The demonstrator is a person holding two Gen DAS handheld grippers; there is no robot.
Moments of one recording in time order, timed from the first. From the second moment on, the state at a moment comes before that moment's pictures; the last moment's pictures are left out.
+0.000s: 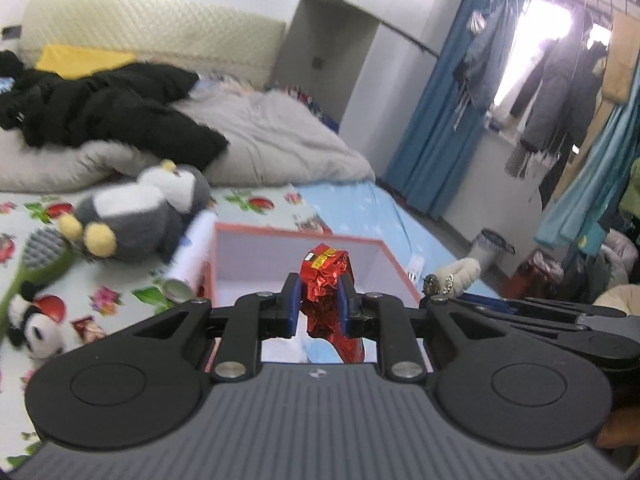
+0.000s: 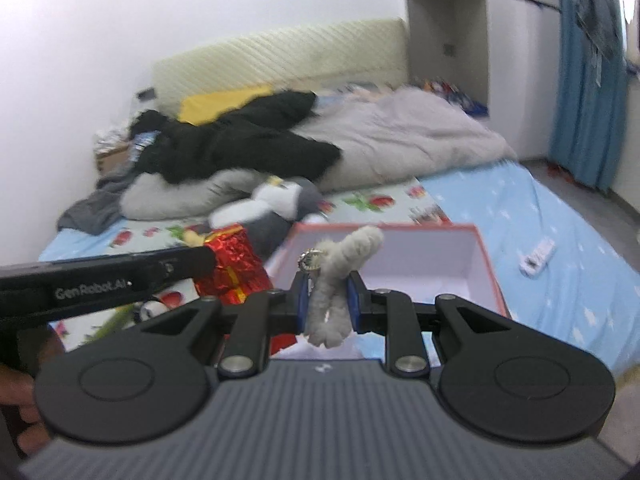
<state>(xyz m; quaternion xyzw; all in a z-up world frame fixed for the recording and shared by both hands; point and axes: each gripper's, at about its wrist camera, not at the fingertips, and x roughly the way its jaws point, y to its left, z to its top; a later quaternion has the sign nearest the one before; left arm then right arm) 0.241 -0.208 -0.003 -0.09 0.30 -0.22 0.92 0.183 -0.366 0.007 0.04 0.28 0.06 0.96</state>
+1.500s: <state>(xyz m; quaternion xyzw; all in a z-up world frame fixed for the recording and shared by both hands) 0.260 -0.214 -0.025 -0.03 0.36 -0.20 0.91 0.219 -0.408 -0.046 0.11 0.37 0.02 0.92</state>
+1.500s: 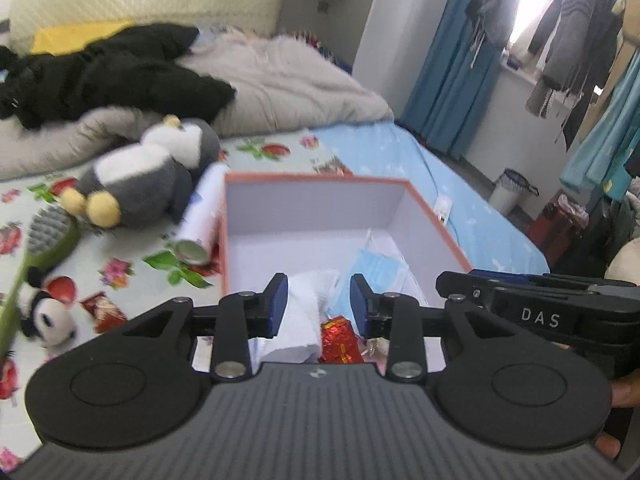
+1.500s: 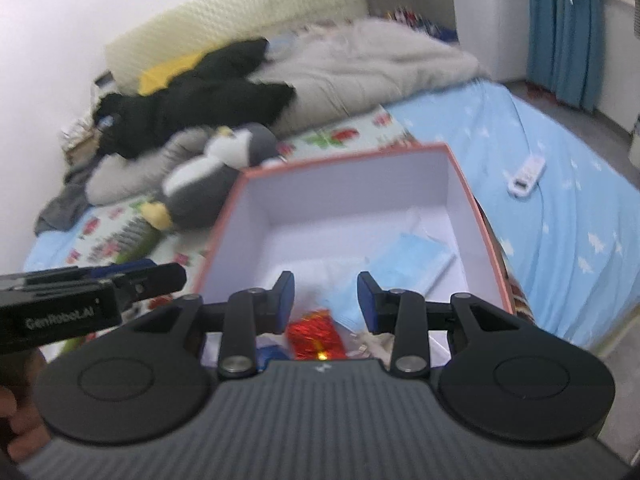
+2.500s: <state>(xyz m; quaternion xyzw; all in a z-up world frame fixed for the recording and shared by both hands) 0.061 -0.032 0.009 -0.07 0.29 -0.10 0.95 0.093 -0.263 0.001 0.07 0.29 0.16 0.94</state>
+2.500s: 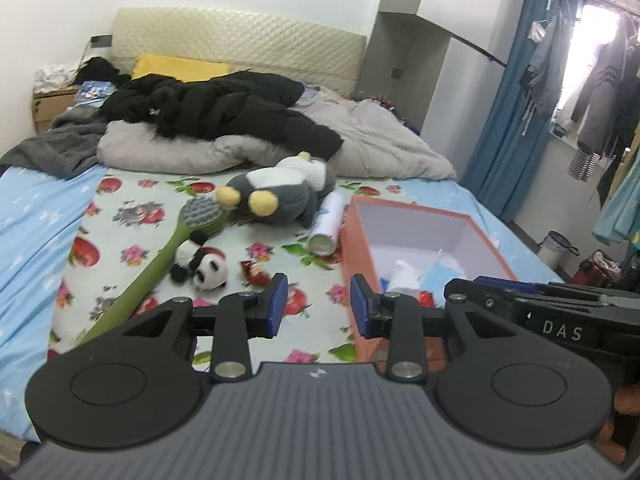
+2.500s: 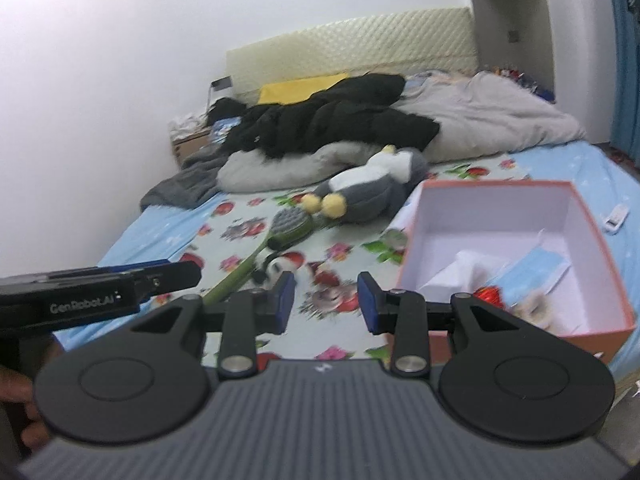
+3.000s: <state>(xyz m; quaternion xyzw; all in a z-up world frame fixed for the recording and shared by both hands) 0.039 -0.010 -0.042 -0.10 0.30 -0.07 0.95 0.074 -0.228 -0.044 0.05 0.31 0.19 0.93</state>
